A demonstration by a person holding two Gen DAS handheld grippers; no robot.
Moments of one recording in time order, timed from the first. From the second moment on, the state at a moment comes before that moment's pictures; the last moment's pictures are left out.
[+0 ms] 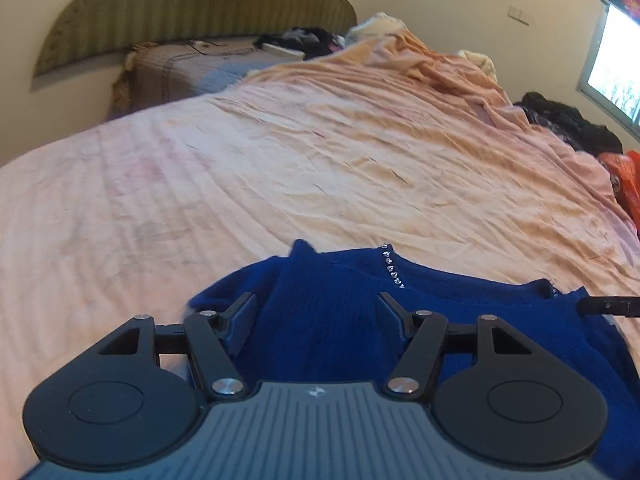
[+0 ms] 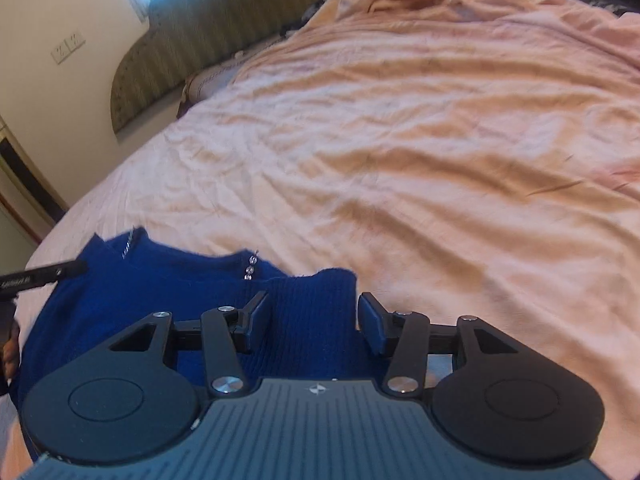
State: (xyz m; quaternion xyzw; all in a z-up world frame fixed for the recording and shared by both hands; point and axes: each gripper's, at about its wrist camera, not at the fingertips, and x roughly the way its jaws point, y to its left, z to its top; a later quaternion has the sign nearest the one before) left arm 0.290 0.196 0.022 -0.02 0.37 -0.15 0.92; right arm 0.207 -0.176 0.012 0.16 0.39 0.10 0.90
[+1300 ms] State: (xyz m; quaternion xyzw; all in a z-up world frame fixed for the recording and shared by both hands) left arm 0.092 0.300 -0.023 -0.49 0.29 -0.14 0.81; right arm -0.059 -0.180 -0.003 0.43 0.30 0.06 0.85
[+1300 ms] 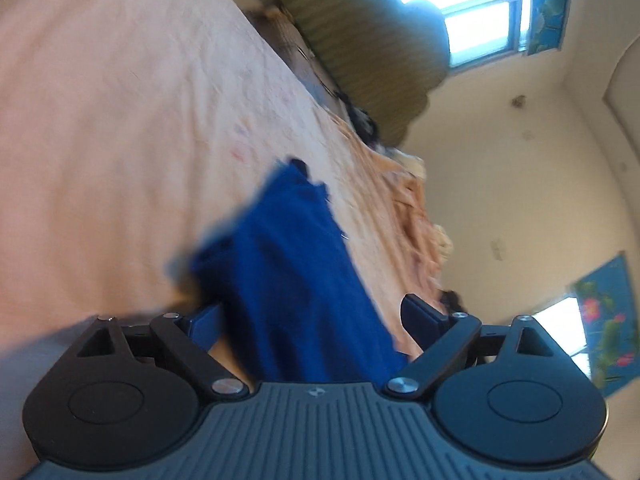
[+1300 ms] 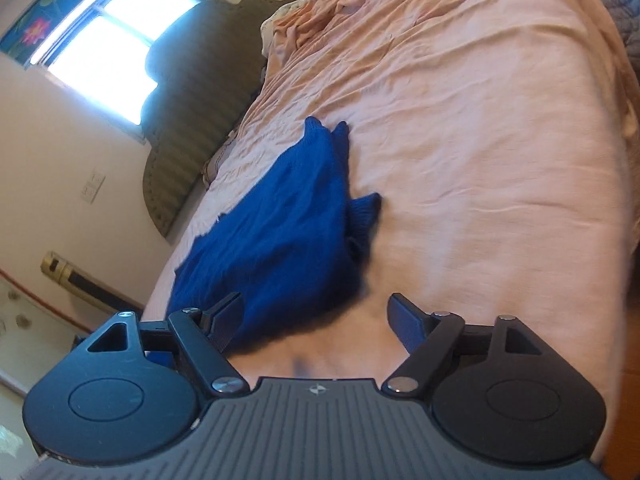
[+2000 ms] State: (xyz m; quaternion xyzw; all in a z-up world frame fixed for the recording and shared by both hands) left arm 0.114 0.274 -0.020 -0.41 0.28 -0.08 0.86; right arm -0.005 -0.147 -0.012 0.51 0.31 0.02 0.81
